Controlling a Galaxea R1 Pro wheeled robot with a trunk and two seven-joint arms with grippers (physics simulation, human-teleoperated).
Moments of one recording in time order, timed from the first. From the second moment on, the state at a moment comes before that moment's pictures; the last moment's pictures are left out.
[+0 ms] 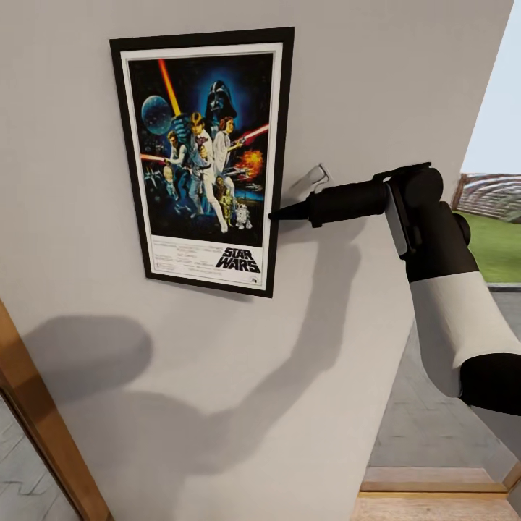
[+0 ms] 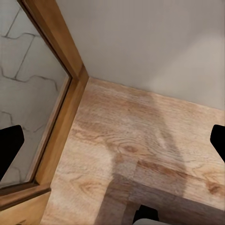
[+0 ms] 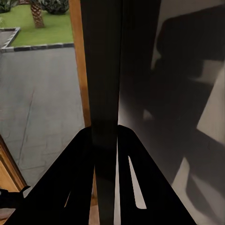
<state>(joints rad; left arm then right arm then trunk) 0.04 0.10 0.33 -0.73 0.00 -0.01 -0.05 -1.38 -0.08 0.17 -1.17 0.04 0.99 1.42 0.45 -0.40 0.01</state>
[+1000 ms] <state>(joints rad) 0.04 0.10 0.33 -0.73 0.00 -0.01 -0.05 -1.31 -0.09 0.17 -1.24 0.05 0.98 1.42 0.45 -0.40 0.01</state>
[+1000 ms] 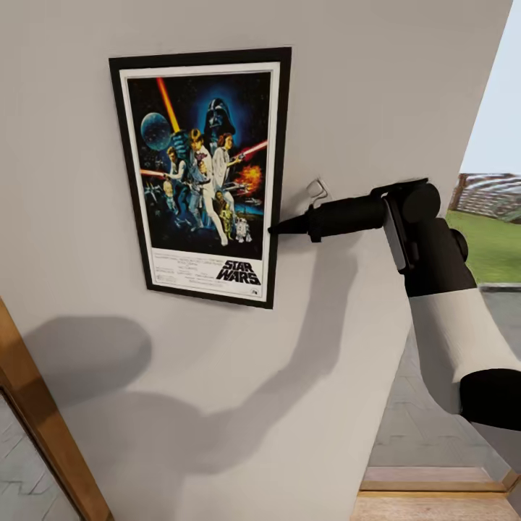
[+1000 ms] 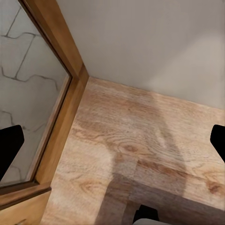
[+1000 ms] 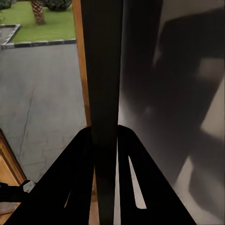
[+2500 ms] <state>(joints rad) 0.04 0.10 0.33 -0.73 0.00 -0.01 -0.05 -1.27 -0.09 0.17 -1.27 0.05 0.98 1.42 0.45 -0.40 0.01</state>
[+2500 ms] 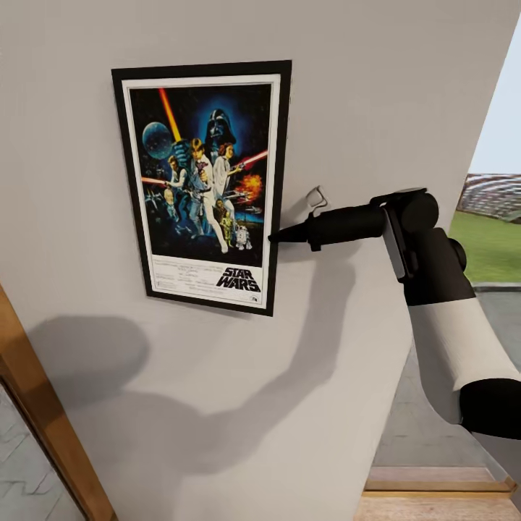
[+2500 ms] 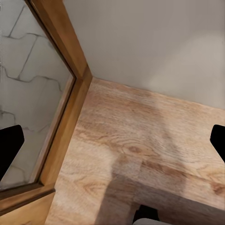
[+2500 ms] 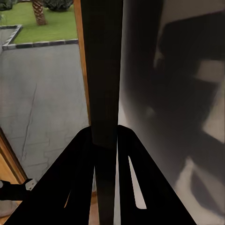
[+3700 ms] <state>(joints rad) 0.04 0.10 0.33 -0.73 0.00 -0.01 -0.05 -1.27 -0.09 0.17 -1.26 0.05 0.98 1.41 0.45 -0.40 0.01</state>
